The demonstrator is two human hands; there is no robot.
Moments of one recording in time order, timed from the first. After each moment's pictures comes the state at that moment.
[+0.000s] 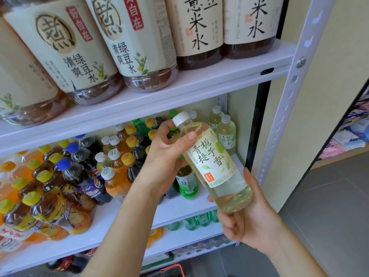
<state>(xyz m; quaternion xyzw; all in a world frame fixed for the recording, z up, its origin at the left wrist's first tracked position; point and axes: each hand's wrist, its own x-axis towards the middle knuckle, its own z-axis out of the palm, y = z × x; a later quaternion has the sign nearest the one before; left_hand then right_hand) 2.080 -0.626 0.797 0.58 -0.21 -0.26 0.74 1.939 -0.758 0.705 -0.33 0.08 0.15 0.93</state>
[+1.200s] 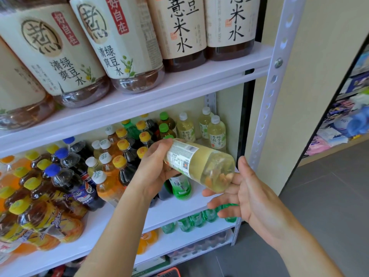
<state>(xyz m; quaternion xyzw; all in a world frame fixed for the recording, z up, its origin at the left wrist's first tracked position) 2.106 -0.623 0.755 0.63 -0.05 -0.29 0.72 1.925 -0.758 0.745 -0.55 0.14 -0.03 0.83</state>
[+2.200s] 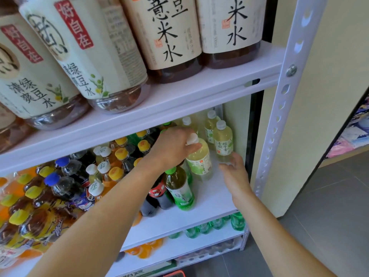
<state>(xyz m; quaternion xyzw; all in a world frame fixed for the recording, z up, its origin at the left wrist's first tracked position) 2.164 -0.692 0.775 0.89 -0.44 0.03 0.12 2.055 -0.812 0.647 -0.59 0.36 -0.18 0.70</state>
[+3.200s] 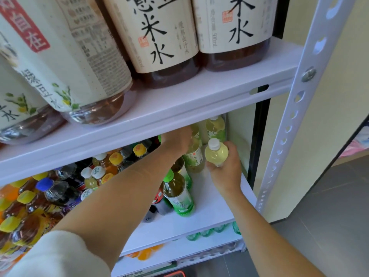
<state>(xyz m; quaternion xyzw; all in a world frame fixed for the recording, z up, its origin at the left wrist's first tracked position) 2.226 -0.748 0.729 0.94 -0.30 0.07 -0.13 2.101 -0.819 0.631 -0.73 0.28 -0.33 0.53</state>
